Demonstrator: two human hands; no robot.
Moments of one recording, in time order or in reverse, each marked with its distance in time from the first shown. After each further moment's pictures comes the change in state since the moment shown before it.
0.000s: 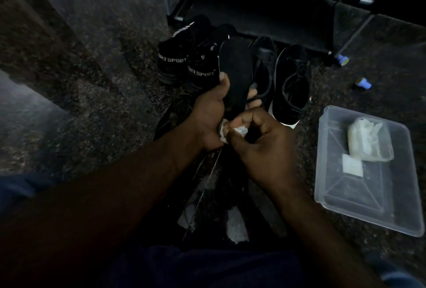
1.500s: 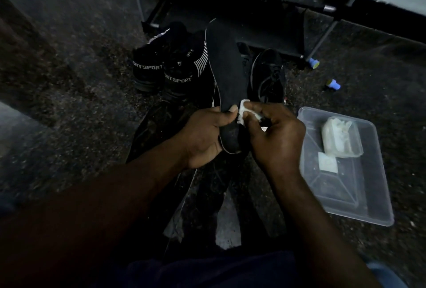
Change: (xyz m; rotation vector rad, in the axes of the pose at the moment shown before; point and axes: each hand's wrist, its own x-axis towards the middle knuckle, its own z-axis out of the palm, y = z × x) left_hand 0.001 -0.030 0.006 0.232 -0.169 0.117; right_hand 0.026 0.043 -0.044 -0.368 0.327 -0.137
